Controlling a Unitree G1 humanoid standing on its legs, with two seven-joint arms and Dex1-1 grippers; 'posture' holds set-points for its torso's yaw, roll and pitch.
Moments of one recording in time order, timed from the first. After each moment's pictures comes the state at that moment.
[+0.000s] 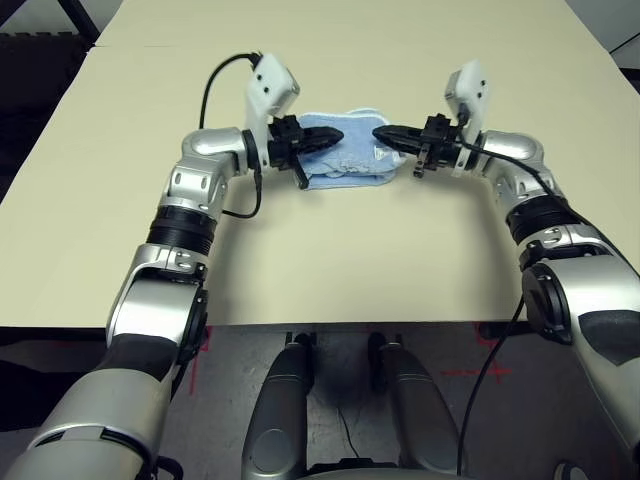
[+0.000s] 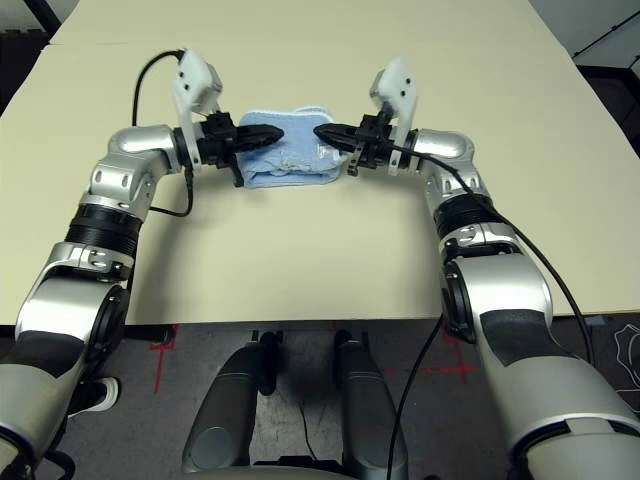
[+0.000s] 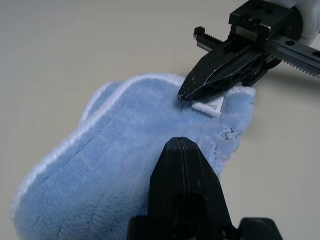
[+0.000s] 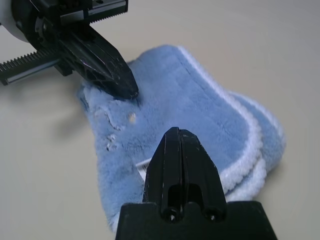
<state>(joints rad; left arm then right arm) -1.06 0.40 -0.12 0.72 -0.14 0.13 -1.06 -1.15 -0.34 -0.02 1.14 0.09 -0.27 1.11</state>
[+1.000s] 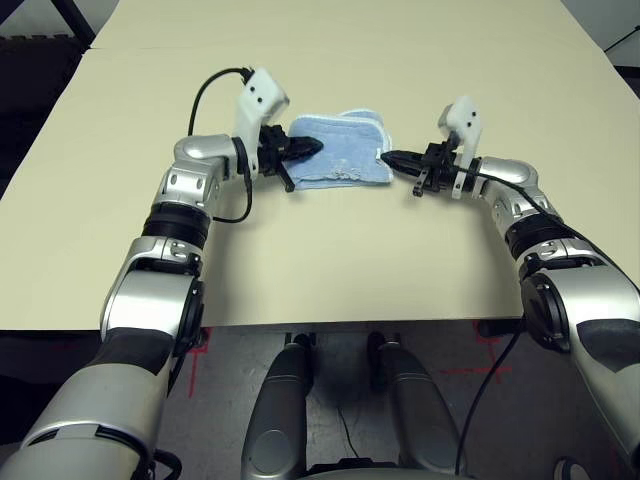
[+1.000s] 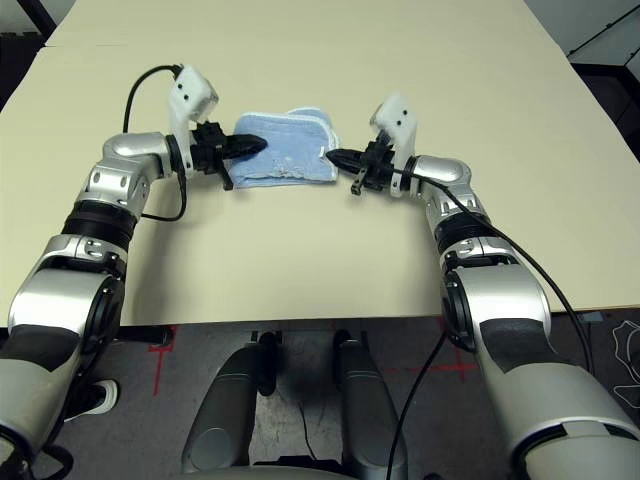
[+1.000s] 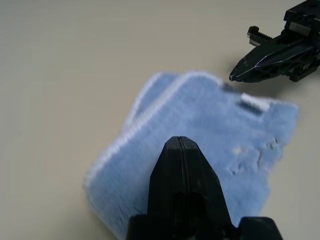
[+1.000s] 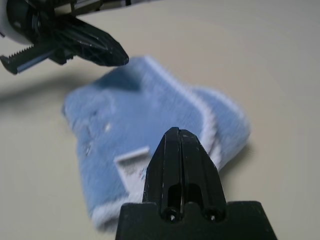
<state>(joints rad) -1.18 0.42 -0.01 0.85 -0.11 0.10 -1.01 -1.17 -0.35 -0.14 1.18 0.16 -0.27 1.09</state>
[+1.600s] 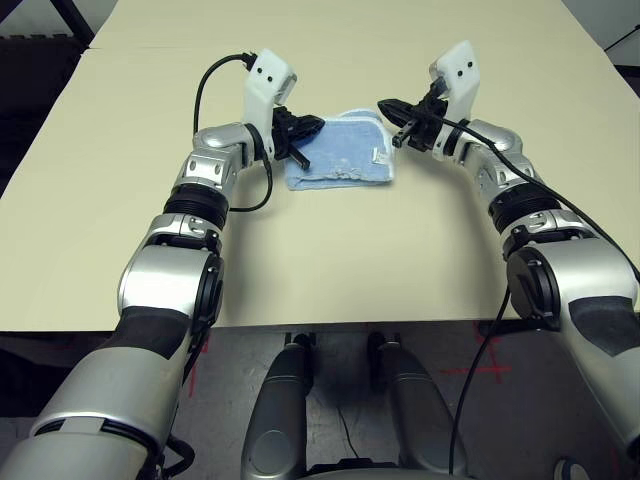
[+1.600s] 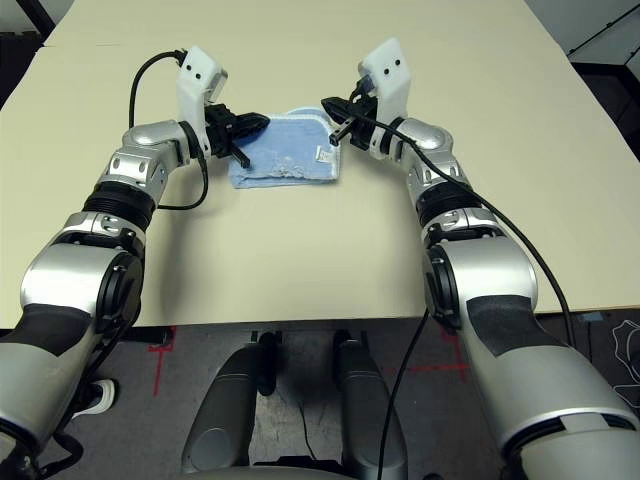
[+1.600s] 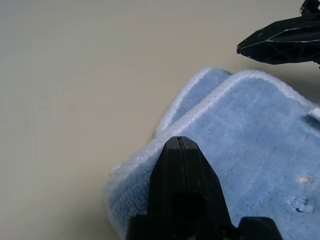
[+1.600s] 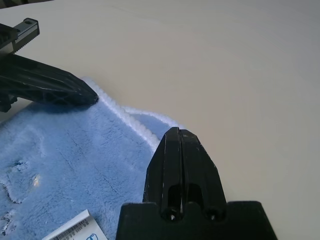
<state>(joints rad) -1.24 0.35 -0.01 1.11 -0.04 0.01 -0.81 -1.25 -0.27 -0.10 1.22 0.06 -0.22 0.75</state>
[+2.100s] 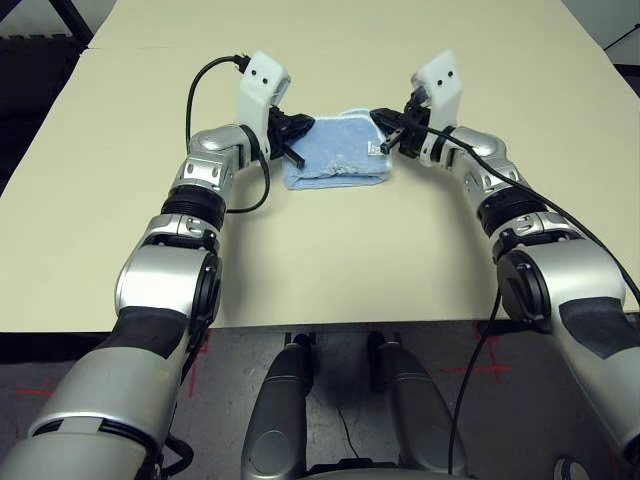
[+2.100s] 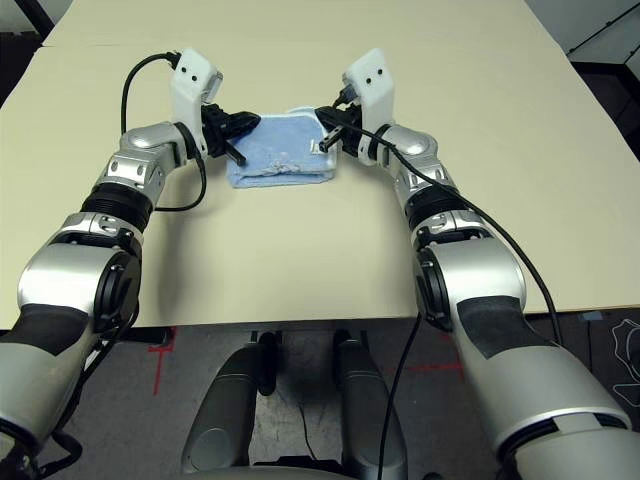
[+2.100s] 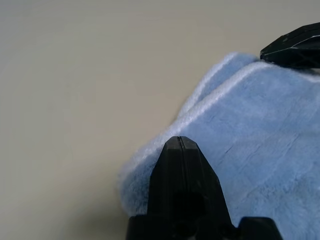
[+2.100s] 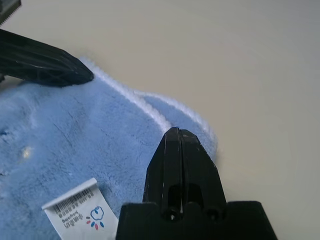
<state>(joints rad) -1.19 0.36 -0.01 1.12 -0.02 0.00 -0.74 -1.23 -0.23 -0.05 1.22 -0.02 -0.17 0.66</state>
